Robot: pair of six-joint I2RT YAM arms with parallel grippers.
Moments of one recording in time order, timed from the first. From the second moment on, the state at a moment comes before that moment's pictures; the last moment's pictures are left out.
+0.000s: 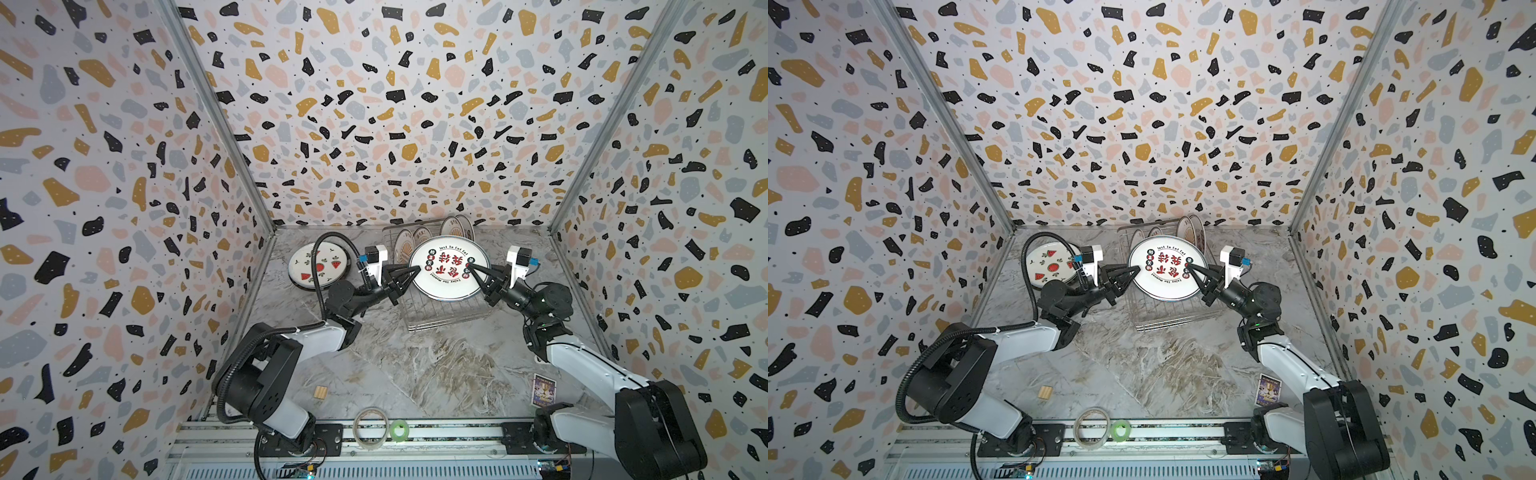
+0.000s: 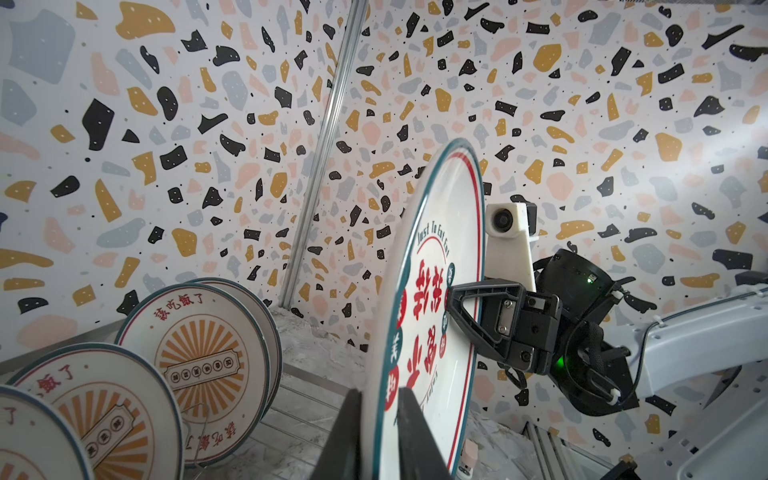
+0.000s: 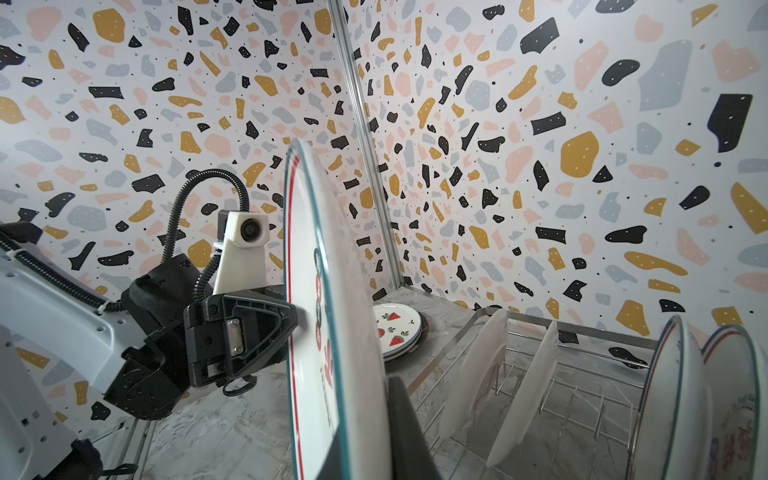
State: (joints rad) left arm -0.50 1.55 0.66 1.26 0.64 -0.51; right arm 0.26 1.19 0.54 0.98 -0.73 0.43
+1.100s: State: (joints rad) left arm -0.48 1.57 0.75 1.15 0.62 -0.69; right arm 0.28 1.24 0.56 0.94 -0.66 0.40
